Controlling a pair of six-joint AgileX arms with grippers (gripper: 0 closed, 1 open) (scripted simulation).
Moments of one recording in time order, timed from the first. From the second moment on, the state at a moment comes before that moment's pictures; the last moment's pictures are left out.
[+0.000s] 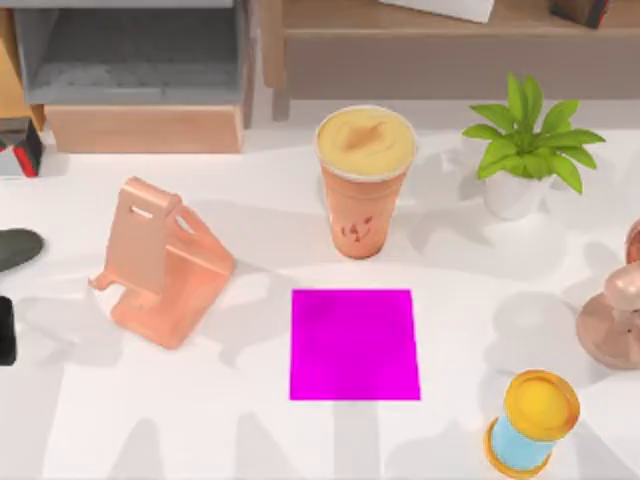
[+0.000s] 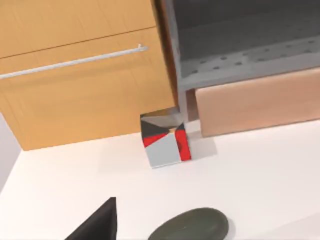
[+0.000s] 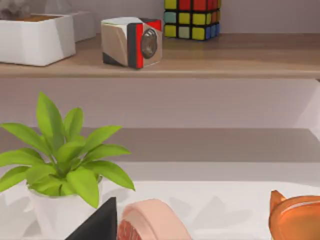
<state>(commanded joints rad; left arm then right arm) 0.04 0.29 0.25 -0.20 -0.01 0.22 0.00 0.00 0.00 0.00 0.00 0.00</state>
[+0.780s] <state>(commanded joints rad) 0.11 1.46 1.22 -0.86 -0.02 0.92 0.00 0.00 0.00 0.00 0.00 0.00</state>
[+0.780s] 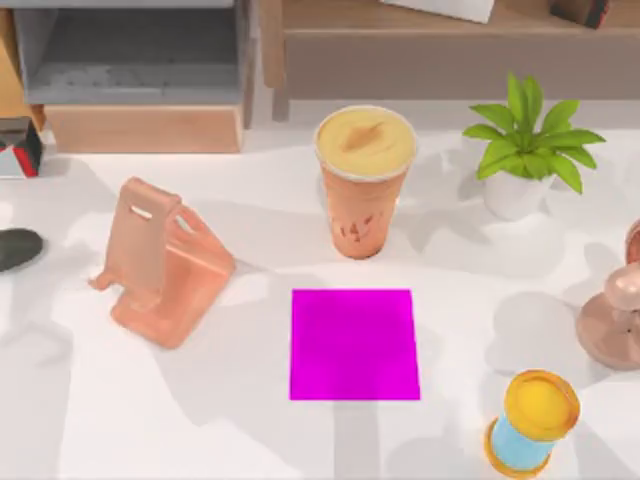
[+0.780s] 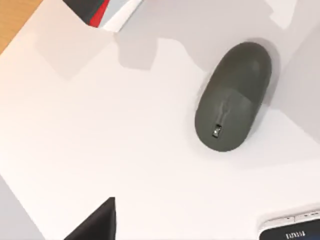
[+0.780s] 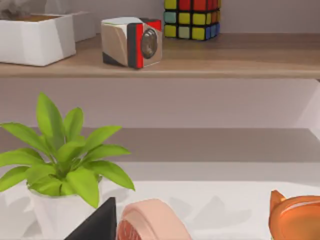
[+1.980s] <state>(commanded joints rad) 0.13 2.13 1.70 -1.15 0.00 1.26 0.00 0.00 0.00 0.00 0.00 0.00</state>
